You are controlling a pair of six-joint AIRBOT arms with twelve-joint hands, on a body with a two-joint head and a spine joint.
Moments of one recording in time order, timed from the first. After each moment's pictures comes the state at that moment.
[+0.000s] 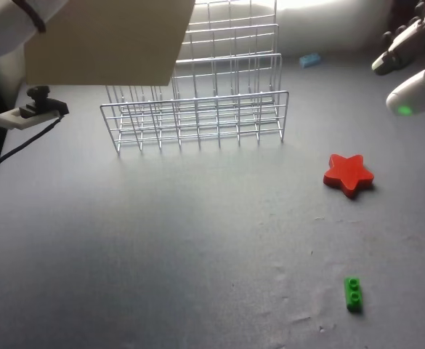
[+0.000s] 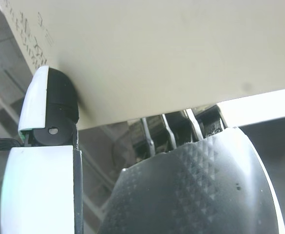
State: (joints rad) left arm 0.64 -1.15 1.47 -0.35 -1.36 -0.18; right arm 0.07 -0.92 1.24 -2.98 0.46 1.87
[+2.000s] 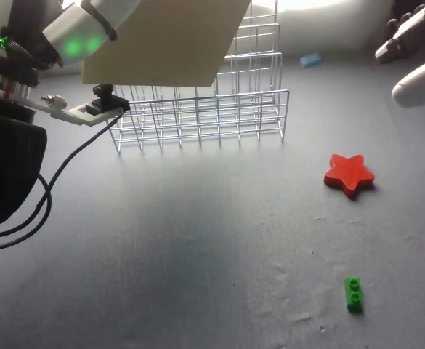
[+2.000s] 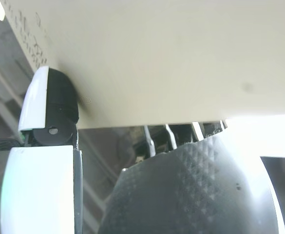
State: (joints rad) left arm 0.59 -1.39 1.71 -0.33 -1.39 -0.19; right arm 0.10 -0.91 1.24 -2.98 0.47 1.87
